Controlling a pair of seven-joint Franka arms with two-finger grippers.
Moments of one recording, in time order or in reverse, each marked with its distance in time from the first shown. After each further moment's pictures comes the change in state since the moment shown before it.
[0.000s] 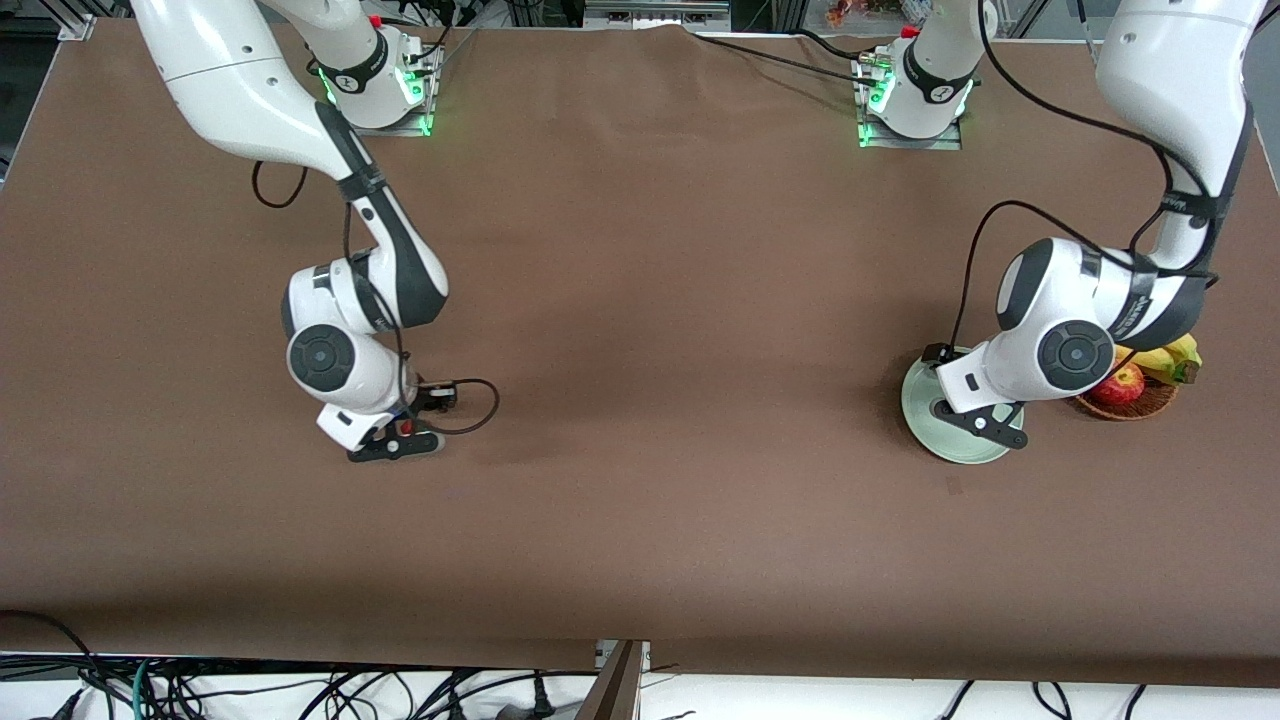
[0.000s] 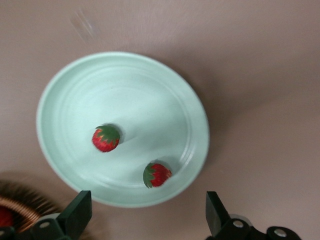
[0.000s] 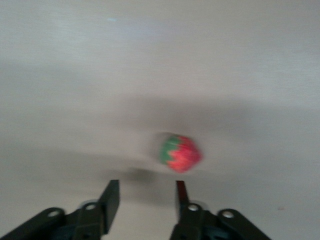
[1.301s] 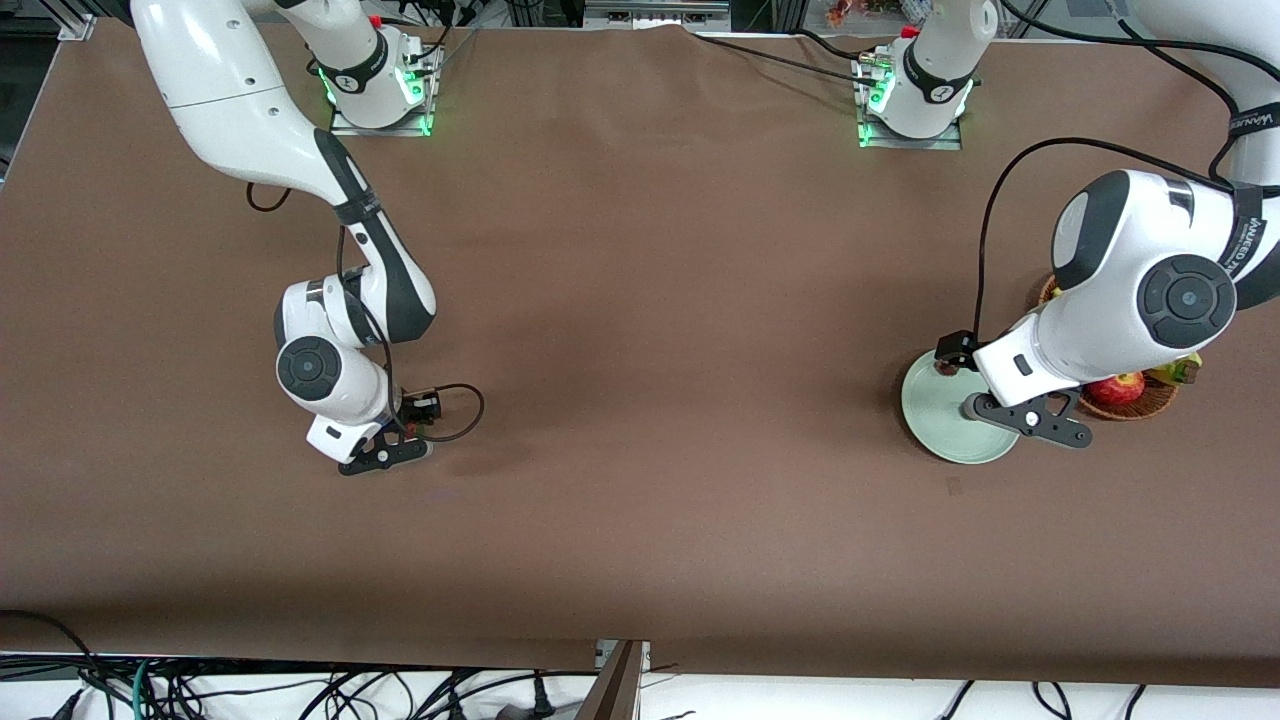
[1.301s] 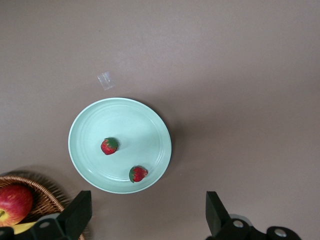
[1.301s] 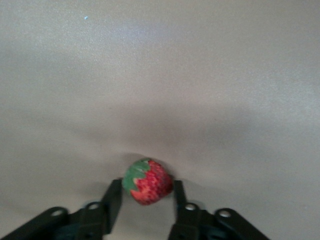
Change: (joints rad) left arm 0.000 -0.083 -0.047 0.182 -0.125 -0.143 -0.050; right arm -0.002 0.050 -0.025 -0.007 -0.005 0.101 -0.133
